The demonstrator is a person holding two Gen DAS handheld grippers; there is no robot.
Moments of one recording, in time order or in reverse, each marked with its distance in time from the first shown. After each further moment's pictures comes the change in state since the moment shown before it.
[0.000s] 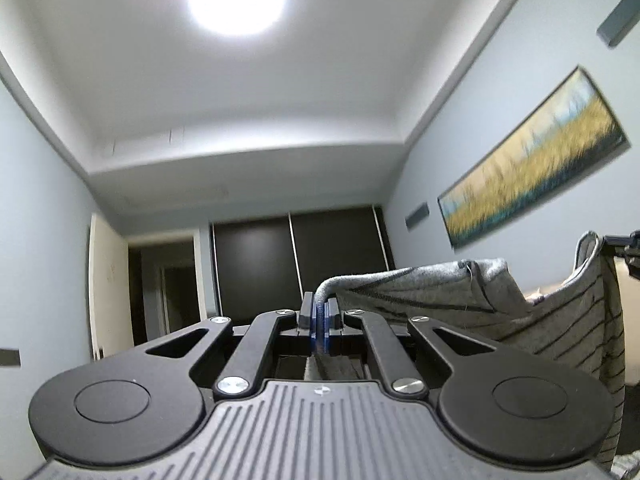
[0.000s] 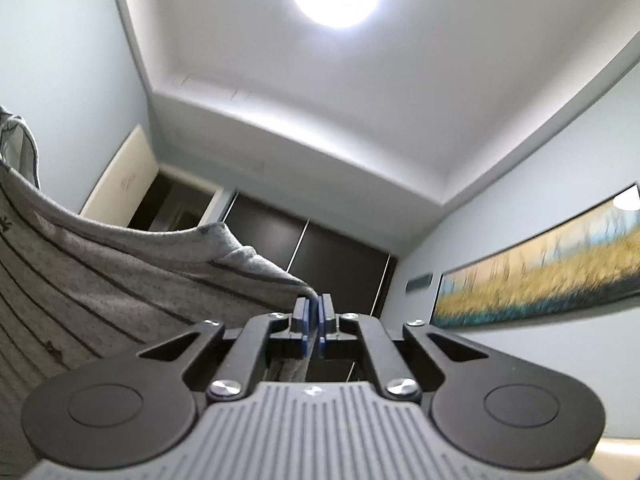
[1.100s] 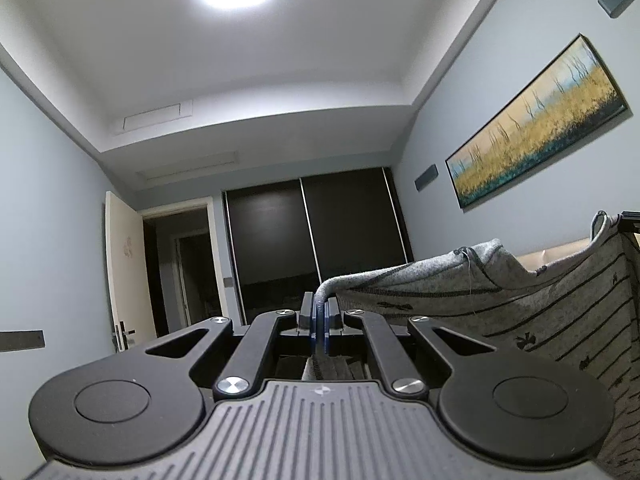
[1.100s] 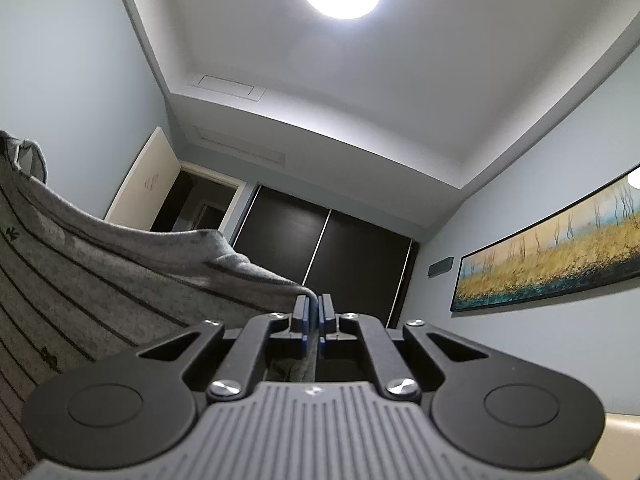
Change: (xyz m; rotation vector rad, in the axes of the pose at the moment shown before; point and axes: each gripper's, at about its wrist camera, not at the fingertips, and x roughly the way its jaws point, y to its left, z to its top) left arm -0.044 -0.013 0.014 0.041 0.145 0.041; right arm -0.064 0.002 -0.004 0.035 0.070 0.085
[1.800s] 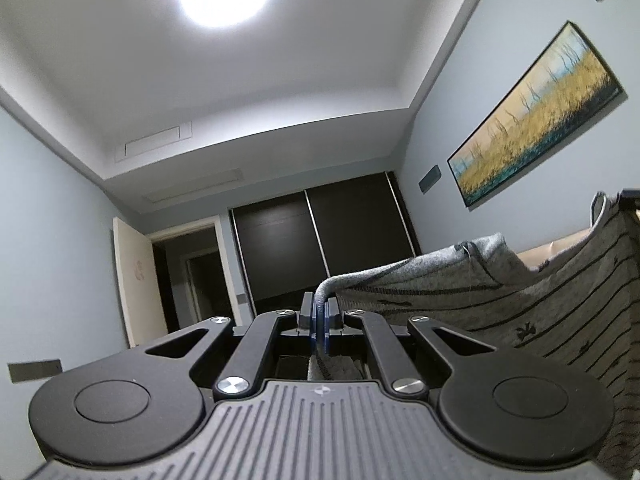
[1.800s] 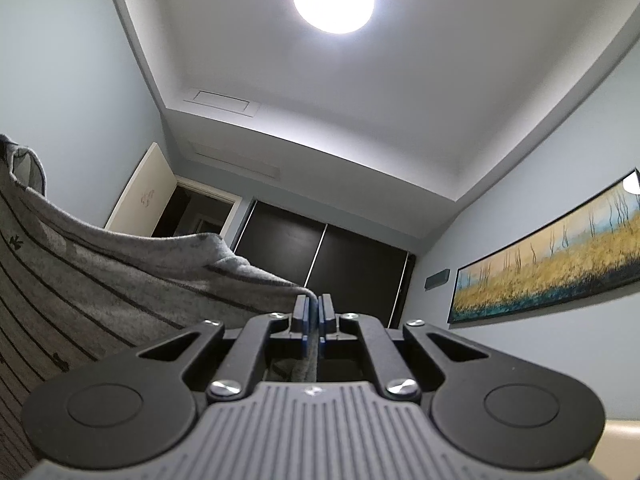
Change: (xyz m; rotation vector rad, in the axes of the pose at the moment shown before) left arm -0.022 -0.013 0.014 0.087 -0.034 0.042; right arm -0.009 -0.008 0.006 0.010 -0.054 -0.011
